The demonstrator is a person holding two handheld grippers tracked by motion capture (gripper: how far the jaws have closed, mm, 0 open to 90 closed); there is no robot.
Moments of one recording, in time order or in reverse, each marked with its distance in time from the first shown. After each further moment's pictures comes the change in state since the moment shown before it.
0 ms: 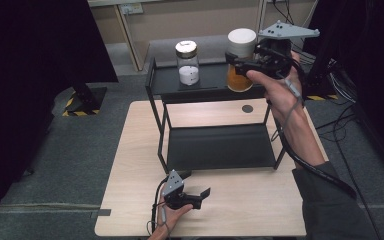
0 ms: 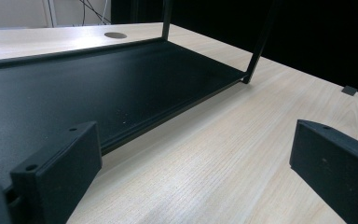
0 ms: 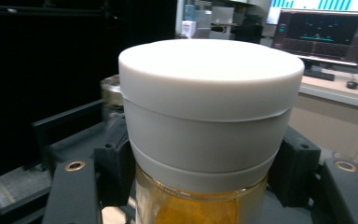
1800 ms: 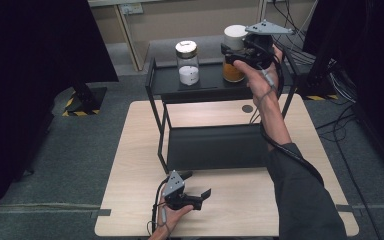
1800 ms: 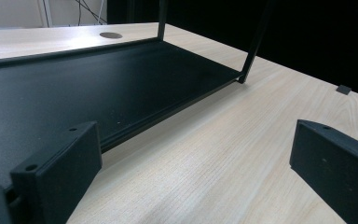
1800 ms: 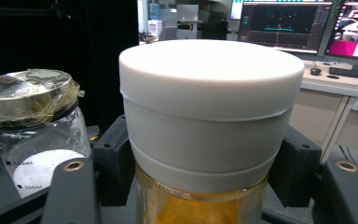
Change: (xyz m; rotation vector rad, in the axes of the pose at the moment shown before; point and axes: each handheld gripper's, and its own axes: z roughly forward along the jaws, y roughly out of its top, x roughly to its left) left arm 0.000 0.000 0.000 -0.001 -0.014 0.003; right arm -0.002 -0.018 0.063 -0.003 -0.132 0.059
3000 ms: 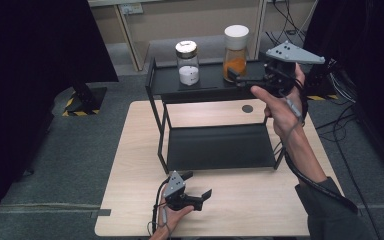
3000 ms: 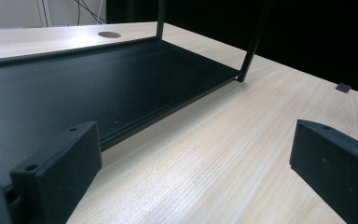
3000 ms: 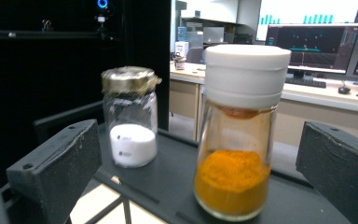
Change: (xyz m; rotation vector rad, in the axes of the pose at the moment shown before) left arm -0.001 -0.001 0.001 0.002 0.000 0.001; right arm 0.000 -0.034 -0.080 -0.090 0.115 -0.015
